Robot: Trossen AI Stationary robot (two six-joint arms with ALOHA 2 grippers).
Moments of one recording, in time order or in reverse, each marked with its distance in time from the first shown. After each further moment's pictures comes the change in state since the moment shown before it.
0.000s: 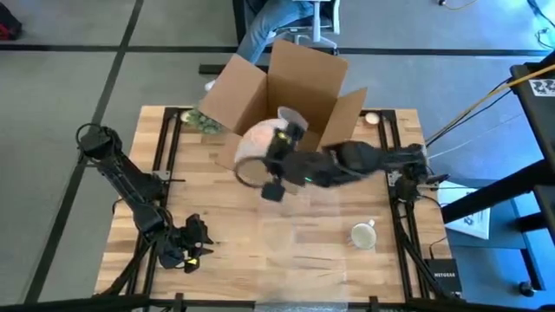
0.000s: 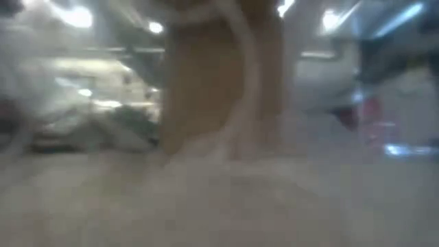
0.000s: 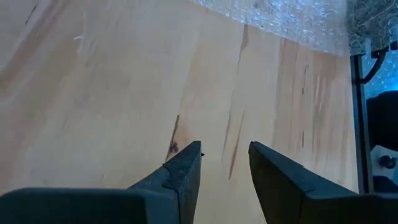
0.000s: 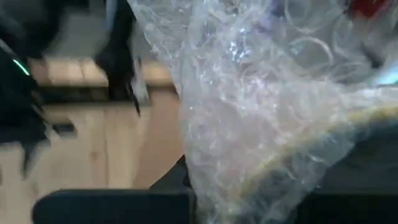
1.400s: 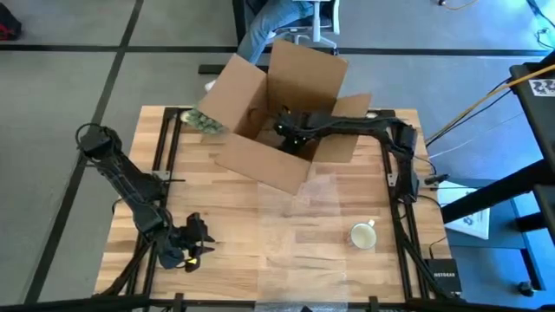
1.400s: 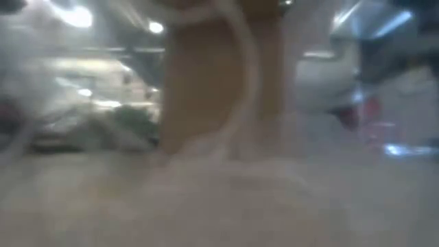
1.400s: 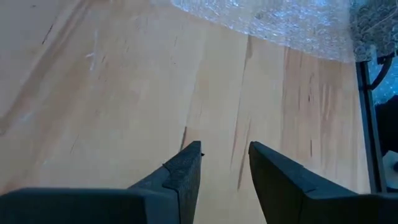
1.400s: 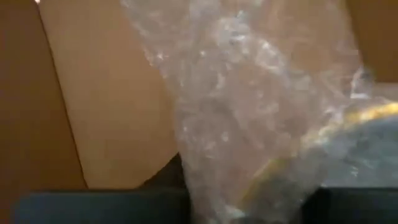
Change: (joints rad) left arm 0.001 0.000 0.000 -0.003 -0.040 0.037; right arm -0.510 0.035 -0.840 0.308 -0.561 0.215
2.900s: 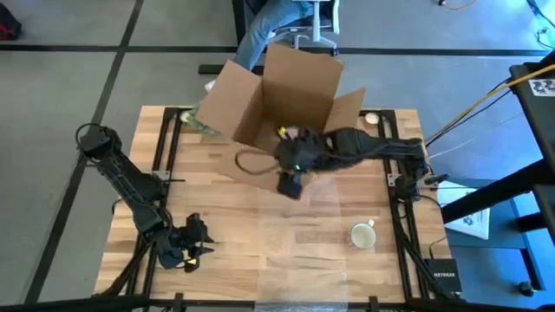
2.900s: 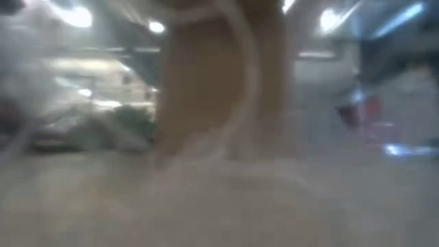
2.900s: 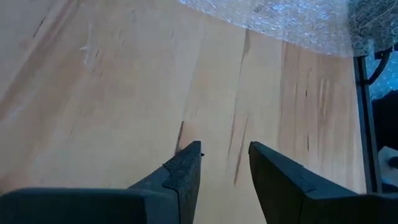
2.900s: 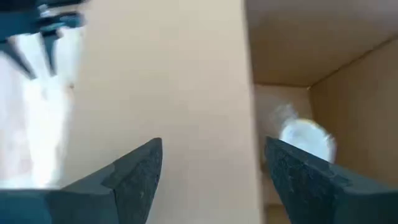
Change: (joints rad) left arm 0.000 0.000 0.000 0.000 0.024 -0.006; right arm 0.538 -0.073 0.787 -0.668 0.309 0.083
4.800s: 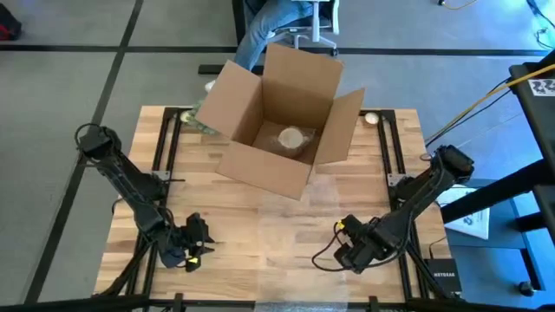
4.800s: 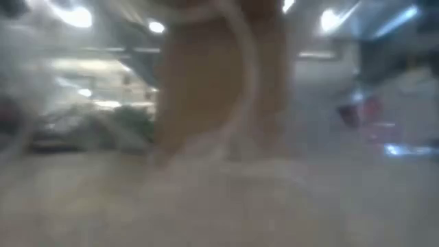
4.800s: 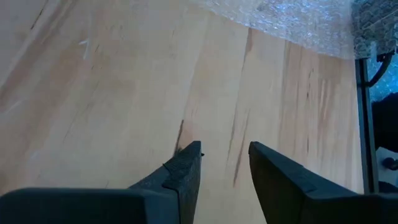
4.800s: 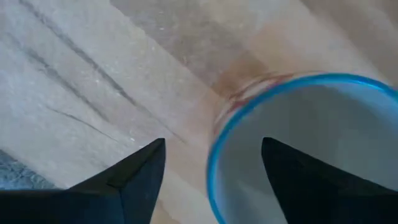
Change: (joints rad) left arm 0.021 0.000 0.000 0.002 0.026 -0.018; right arm 0.587 -0.321 -1.200 0.396 -0.311 1.263
